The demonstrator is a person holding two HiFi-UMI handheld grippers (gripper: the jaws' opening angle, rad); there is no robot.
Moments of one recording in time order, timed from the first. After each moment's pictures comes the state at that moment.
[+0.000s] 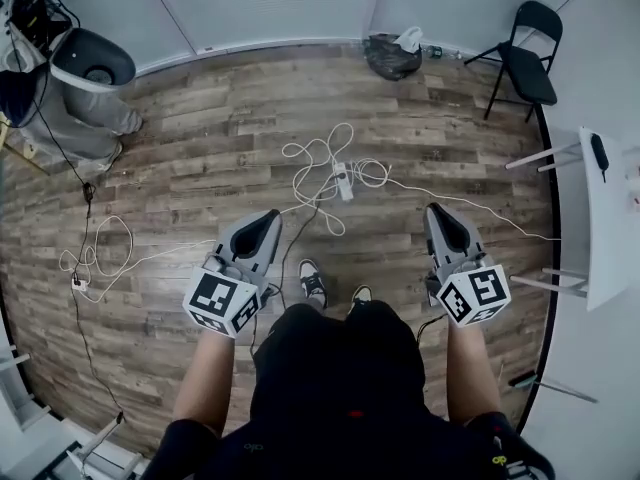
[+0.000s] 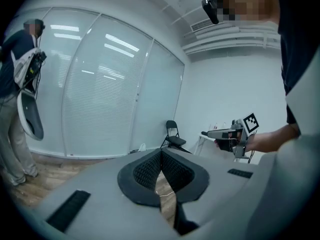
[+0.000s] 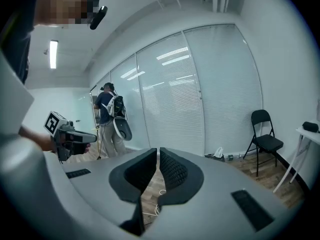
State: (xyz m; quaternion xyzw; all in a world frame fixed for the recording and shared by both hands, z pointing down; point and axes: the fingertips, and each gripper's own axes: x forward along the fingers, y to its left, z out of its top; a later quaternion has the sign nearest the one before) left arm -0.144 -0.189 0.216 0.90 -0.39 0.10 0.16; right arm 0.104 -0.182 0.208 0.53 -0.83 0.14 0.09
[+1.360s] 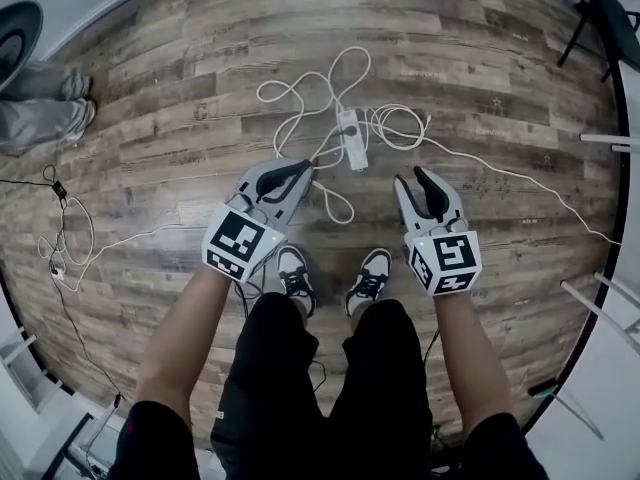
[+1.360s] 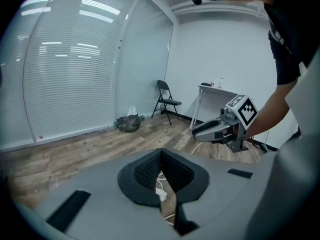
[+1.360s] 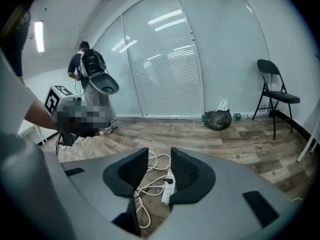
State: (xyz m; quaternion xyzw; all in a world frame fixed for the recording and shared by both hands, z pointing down) left arm 0.000 -0.352 0.753 0.92 -0.28 0.23 0.14; right arm 0.148 -0.329 0.779 0.51 -0.81 0.22 0.19
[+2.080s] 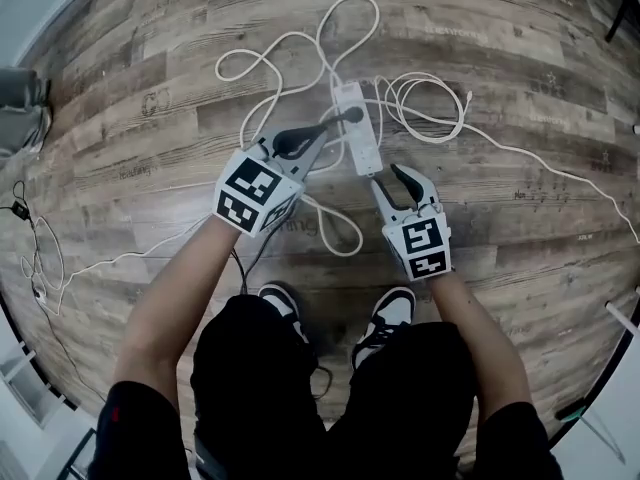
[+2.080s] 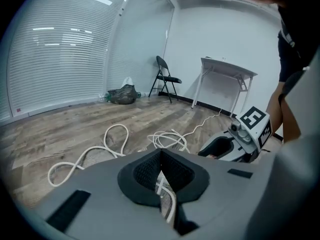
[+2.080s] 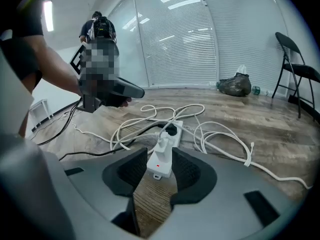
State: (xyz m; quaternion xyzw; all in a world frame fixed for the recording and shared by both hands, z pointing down) left arm 0.037 -0.401 1.108 0.92 -0.24 0.27 0.17; right arm 0.114 -0.318 1.167 0.43 -0.83 0.22 0.28
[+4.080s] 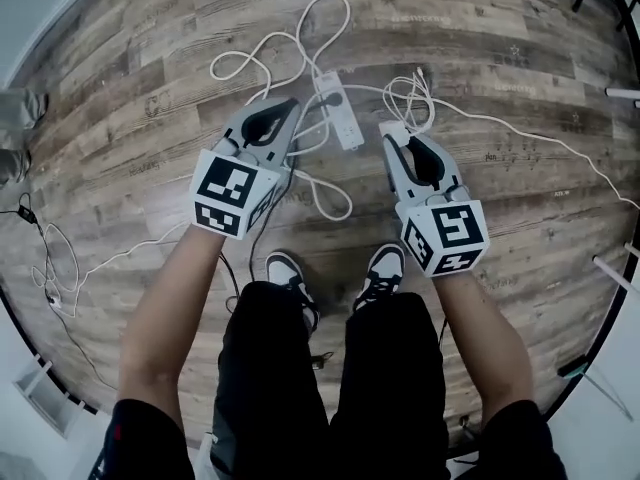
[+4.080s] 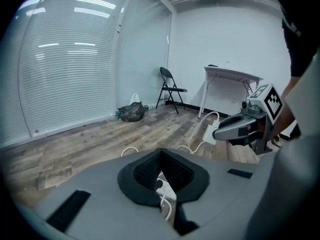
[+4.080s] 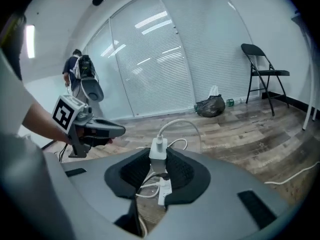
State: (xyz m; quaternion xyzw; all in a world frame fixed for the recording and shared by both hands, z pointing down) left arm 0.034 -0.414 0.956 0.91 -0.29 0.26 0.14; right arm 0.157 -0.349 0.955 0.54 -0.79 0.25 0.14
